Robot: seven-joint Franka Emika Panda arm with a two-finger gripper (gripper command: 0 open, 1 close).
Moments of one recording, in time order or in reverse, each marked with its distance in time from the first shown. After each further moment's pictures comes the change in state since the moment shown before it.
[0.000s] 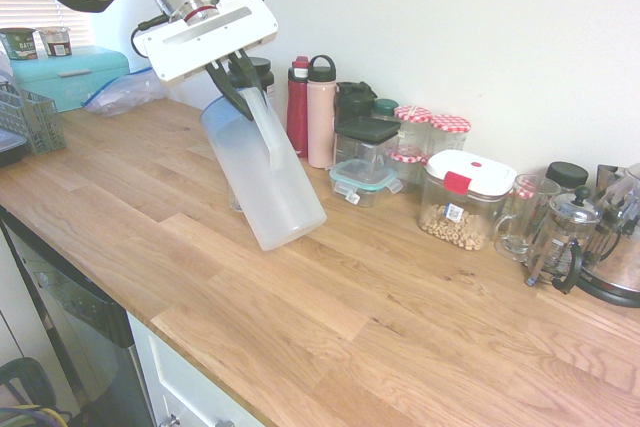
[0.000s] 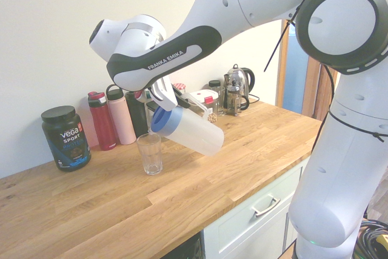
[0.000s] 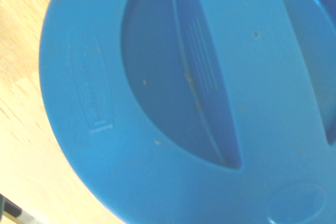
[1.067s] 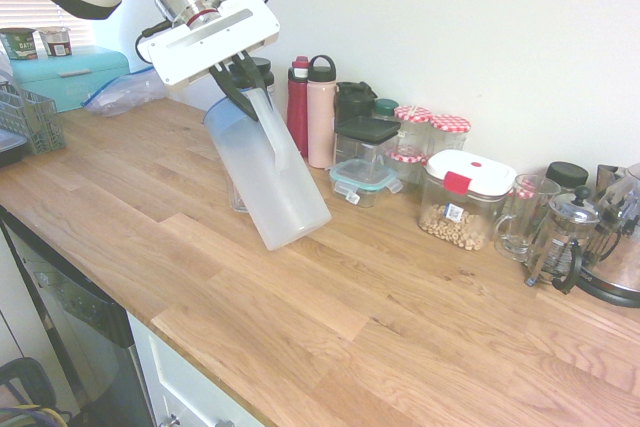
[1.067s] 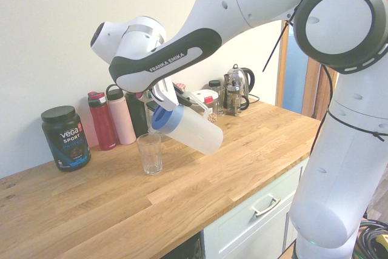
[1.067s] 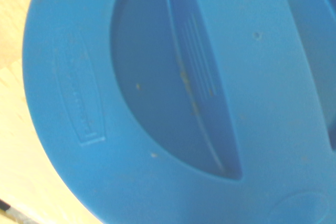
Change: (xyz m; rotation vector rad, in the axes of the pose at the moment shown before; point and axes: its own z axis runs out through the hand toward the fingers) arm -0.001 0.018 0.007 0.022 0.013 0.065
